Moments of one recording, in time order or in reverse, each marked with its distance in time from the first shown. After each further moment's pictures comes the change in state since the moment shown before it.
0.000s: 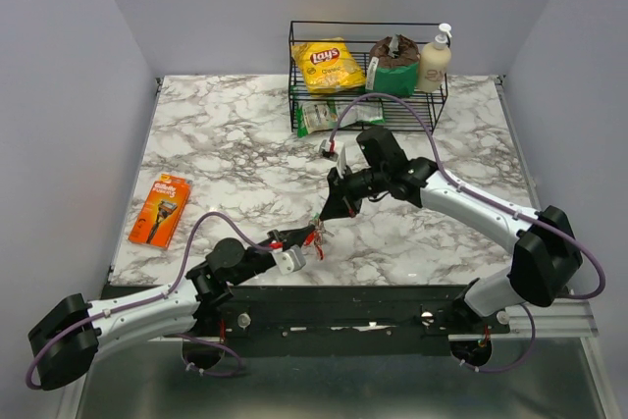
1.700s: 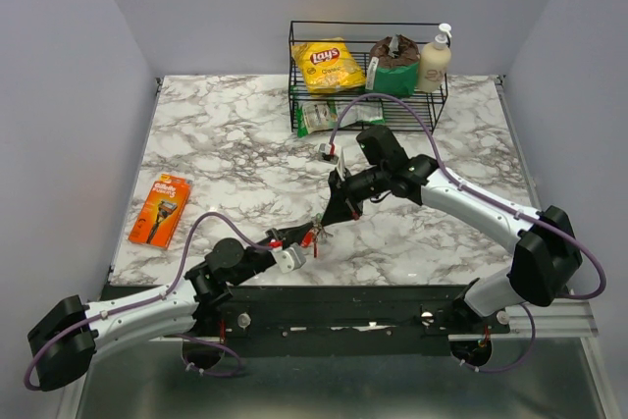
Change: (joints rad) left arm -0.001 -0.026 0.006 -0.028 -0.045 0.008; right arm -0.002 0.010 0.021 -0.069 -0.116 -0.054
